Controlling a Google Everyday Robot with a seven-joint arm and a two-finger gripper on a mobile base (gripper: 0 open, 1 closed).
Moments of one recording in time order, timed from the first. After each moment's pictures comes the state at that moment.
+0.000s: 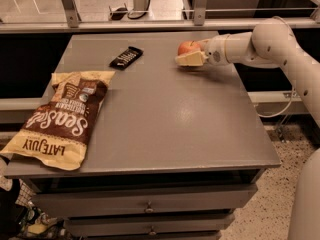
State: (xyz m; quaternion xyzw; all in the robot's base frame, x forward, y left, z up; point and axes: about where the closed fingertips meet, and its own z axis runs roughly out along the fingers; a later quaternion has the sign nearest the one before) arm 0.775 -0.119 0.850 -0.38 0.74 0.24 0.50
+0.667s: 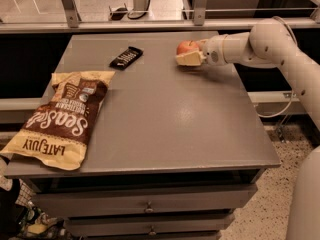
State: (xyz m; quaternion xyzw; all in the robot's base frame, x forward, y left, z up) arm 0.776 -0.113 0.848 -0.39 0.74 0.24 0.50
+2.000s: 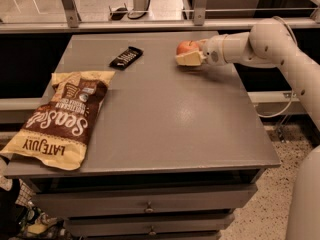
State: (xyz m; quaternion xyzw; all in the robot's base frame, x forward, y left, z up) arm 0.776 -0.113 0.849 -0.39 0.74 0.24 0.50
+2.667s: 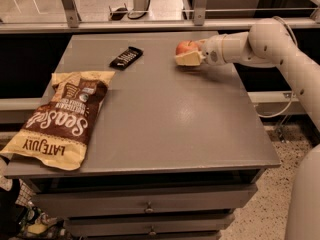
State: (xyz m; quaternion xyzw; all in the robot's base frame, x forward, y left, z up) arm 0.776 -0.112 0.850 -0.39 0.74 0.24 0.50
